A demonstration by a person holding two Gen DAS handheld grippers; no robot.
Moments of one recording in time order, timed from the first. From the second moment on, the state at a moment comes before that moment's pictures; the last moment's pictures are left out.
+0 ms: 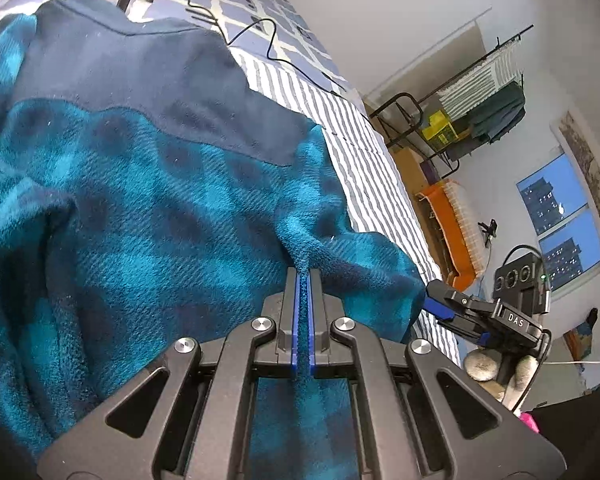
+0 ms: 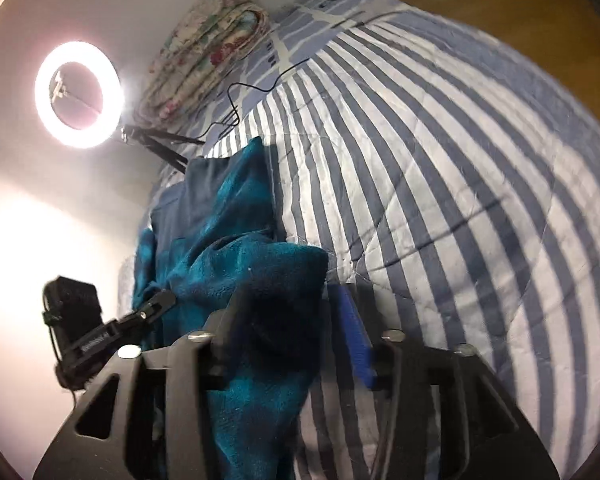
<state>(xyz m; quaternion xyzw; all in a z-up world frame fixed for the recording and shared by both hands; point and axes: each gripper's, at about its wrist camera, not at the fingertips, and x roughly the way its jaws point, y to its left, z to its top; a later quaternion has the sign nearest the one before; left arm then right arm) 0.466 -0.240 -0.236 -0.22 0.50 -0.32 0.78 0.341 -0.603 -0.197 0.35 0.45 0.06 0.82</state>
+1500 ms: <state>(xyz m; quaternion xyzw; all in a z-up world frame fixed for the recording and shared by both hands) 0.161 -0.183 -0.217 -0.10 0.57 -0.34 0.74 0.062 -0.473 -0.196 0.25 0.59 0.13 0.75</state>
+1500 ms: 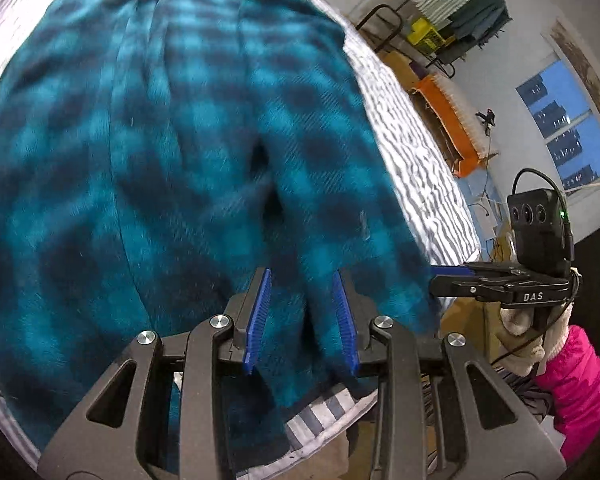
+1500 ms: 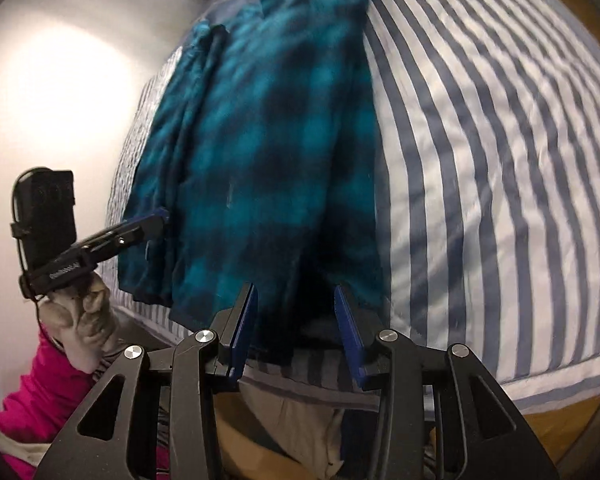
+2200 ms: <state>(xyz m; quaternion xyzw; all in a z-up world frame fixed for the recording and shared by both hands) 0.152 -0.214 -0.215 -0.09 0.54 -0.34 0.76 0.071 -0.477 -0.165 0.25 0.55 0.15 0.78</state>
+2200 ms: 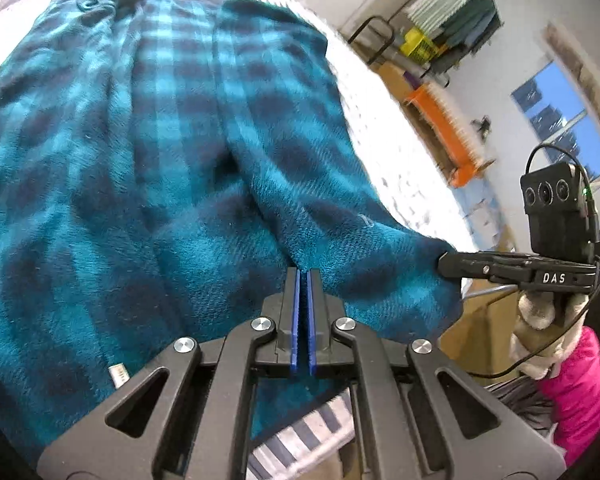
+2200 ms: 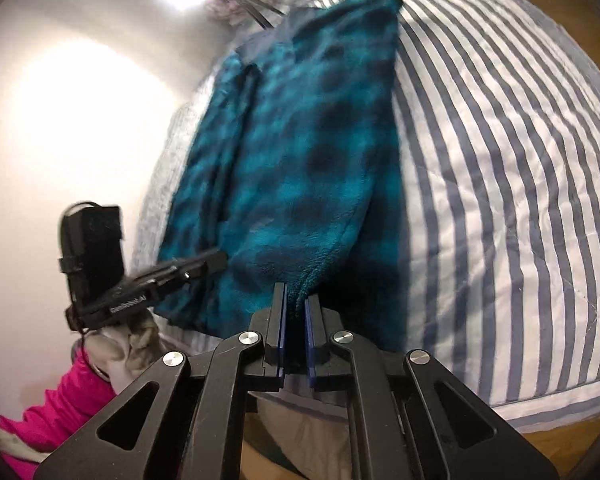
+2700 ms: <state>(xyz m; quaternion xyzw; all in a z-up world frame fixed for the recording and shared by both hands) 0.099 -0.207 -0.179 -0.11 0.51 -0.38 0.76 0.064 -0.497 -0.190 0.30 0.56 0.17 0.76</state>
